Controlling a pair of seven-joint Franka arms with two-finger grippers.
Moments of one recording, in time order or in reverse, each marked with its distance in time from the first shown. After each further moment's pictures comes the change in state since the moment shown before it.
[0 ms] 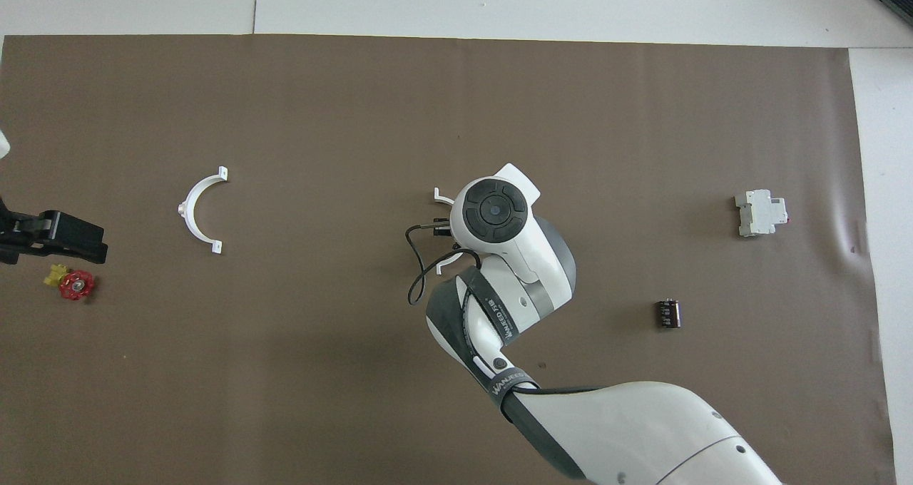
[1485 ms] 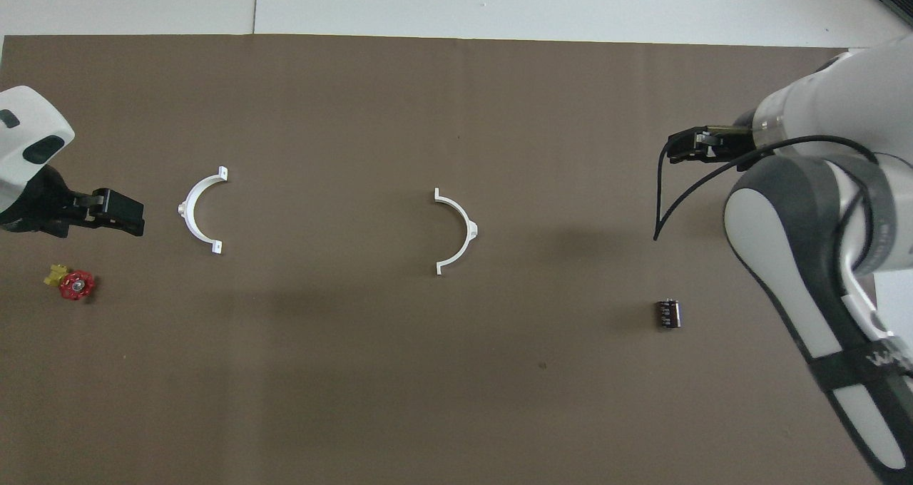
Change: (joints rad) left arm 0.003 0.099 0.019 -0.135 0.000 0.265 -0.007; right arm -0.508 -0.404 -0.039 0.033 -0.005 -0.417 -0.410
